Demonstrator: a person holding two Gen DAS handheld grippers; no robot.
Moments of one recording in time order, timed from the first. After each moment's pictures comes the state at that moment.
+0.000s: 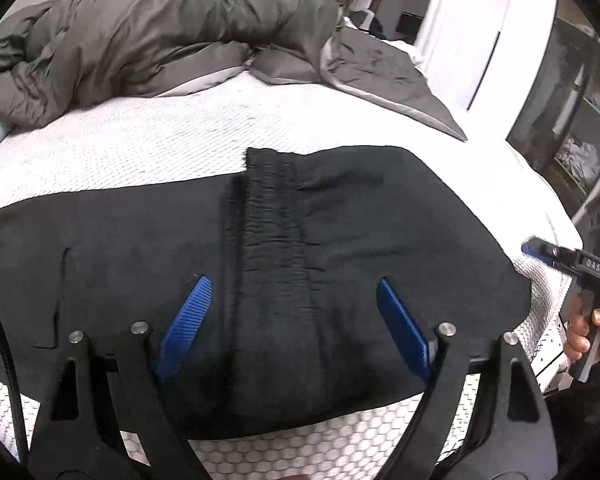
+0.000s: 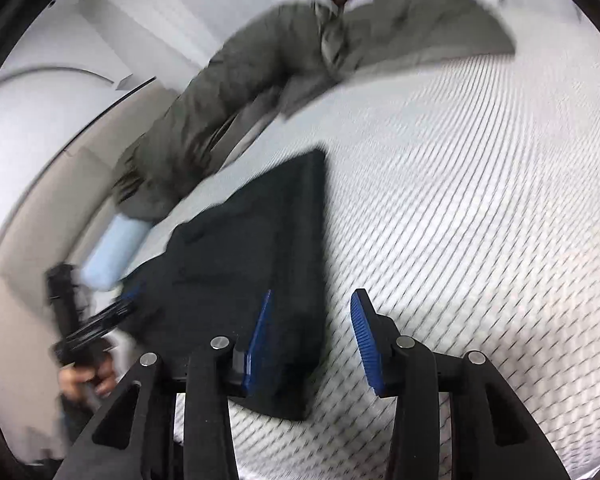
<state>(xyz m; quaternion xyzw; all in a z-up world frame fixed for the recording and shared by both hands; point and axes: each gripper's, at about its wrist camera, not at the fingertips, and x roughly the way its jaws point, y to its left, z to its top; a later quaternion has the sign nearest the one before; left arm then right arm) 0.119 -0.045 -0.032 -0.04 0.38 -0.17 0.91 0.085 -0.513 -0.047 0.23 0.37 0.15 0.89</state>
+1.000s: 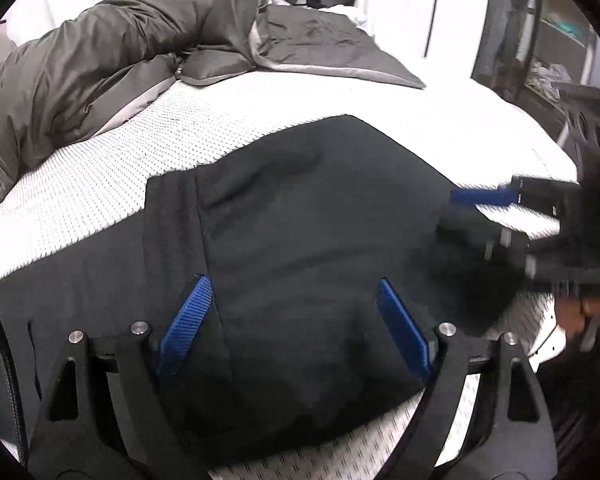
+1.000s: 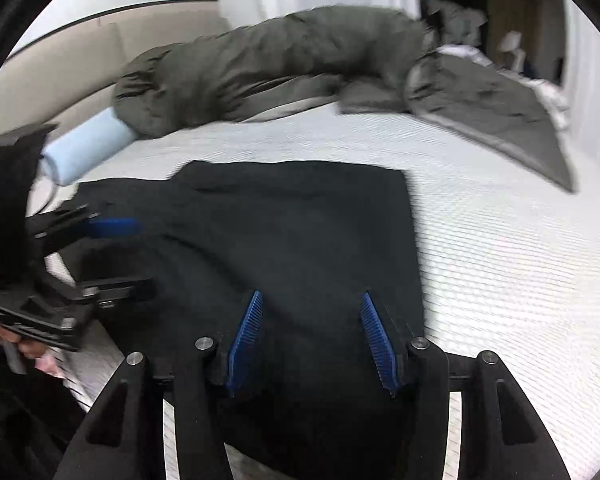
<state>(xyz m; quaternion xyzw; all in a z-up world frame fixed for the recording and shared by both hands) 0.138 -0.107 -0.032 0.08 0.39 -0.23 0.89 0.114 -0.391 -0.035 -0.01 0.38 0.17 0.91</state>
